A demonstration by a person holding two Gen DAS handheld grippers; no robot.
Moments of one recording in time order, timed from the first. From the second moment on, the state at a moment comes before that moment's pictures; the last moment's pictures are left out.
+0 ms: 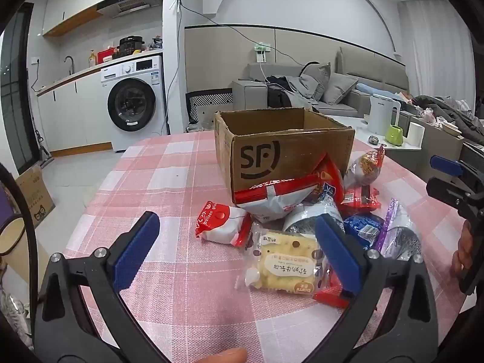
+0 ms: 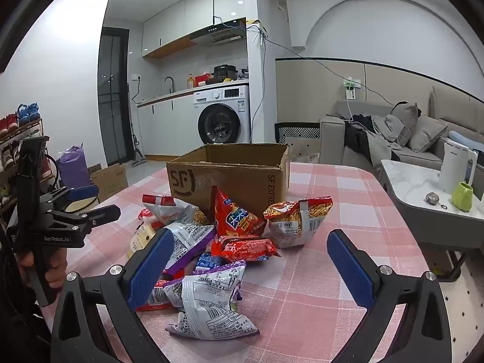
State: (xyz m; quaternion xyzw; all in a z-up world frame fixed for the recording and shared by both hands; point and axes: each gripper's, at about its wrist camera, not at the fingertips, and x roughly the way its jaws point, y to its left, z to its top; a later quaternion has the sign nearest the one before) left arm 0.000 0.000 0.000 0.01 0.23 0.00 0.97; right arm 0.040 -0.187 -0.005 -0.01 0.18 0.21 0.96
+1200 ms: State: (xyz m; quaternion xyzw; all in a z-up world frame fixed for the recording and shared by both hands) left arm 0.000 0.001 0.000 0.00 0.23 0.00 0.97; right arm 0.040 -0.184 -0.006 -0.02 0.18 0.21 0.96
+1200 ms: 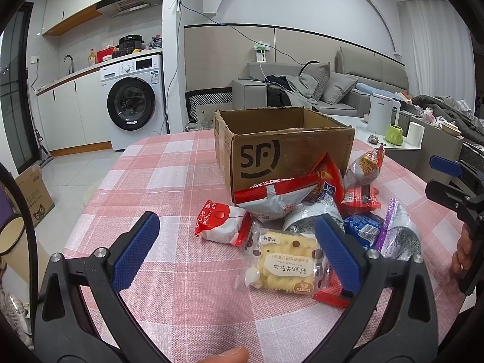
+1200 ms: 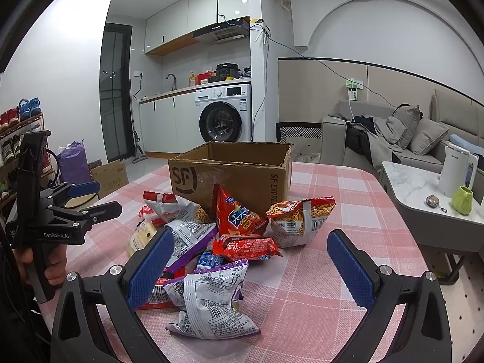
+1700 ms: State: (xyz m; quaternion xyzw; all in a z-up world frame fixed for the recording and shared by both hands) left arm 0.000 0.001 0.000 0.01 0.23 0.00 0.97; right arm 0.039 -0.185 -0.006 -0.02 0.18 0.21 0.96
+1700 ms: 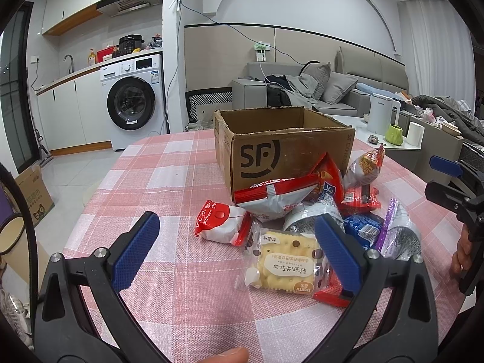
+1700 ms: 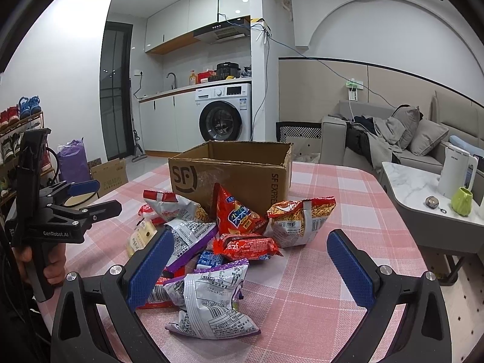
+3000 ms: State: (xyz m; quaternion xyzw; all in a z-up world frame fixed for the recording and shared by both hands) left arm 0.003 -0.001 -0.004 0.01 0.24 -0.02 0.97; right arm 0.043 -0.187 -0.007 -0.02 0.20 0.21 0.96
